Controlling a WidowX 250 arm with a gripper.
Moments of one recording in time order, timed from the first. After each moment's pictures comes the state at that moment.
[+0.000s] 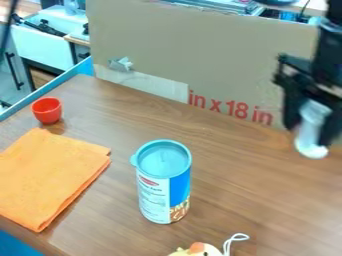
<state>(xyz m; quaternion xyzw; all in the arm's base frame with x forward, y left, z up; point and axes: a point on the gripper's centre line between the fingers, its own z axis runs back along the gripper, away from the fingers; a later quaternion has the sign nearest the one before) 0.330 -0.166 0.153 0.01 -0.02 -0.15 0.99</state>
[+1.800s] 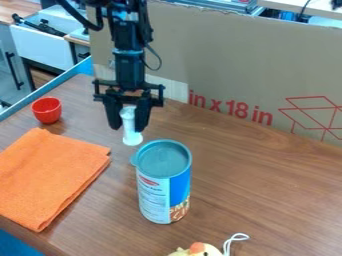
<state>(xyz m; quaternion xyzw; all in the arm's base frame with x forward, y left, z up) 0.329 0.061 0.070 -0.02 0.11 0.16 0.98</state>
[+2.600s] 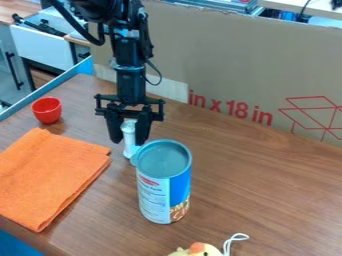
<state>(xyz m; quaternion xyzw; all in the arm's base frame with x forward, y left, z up) 0.325 0.059 0.051 -0.03 0.12 0.16 0.98</state>
